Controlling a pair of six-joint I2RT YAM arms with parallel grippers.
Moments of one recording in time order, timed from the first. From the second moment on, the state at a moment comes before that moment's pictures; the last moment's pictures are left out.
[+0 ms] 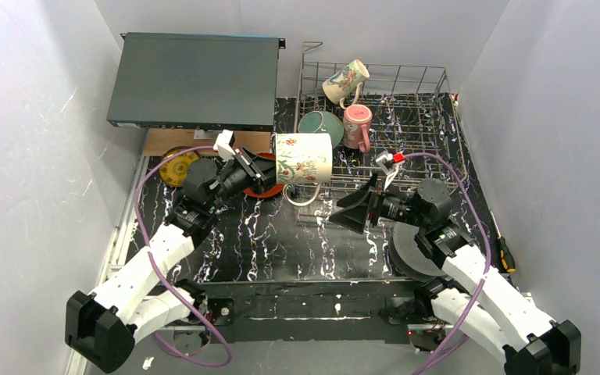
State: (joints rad) left arm -0.52 0.97 0.78 0.14 0.39 -1.42; right arm 0.50 0.76 0.58 0.13 -0.77 0.61
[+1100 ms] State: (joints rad) left arm -0.49 0.95 0.57 0.58 0.37 -1.64; right arm 0.89 1.13 0.79 0.53 -0.32 0.92
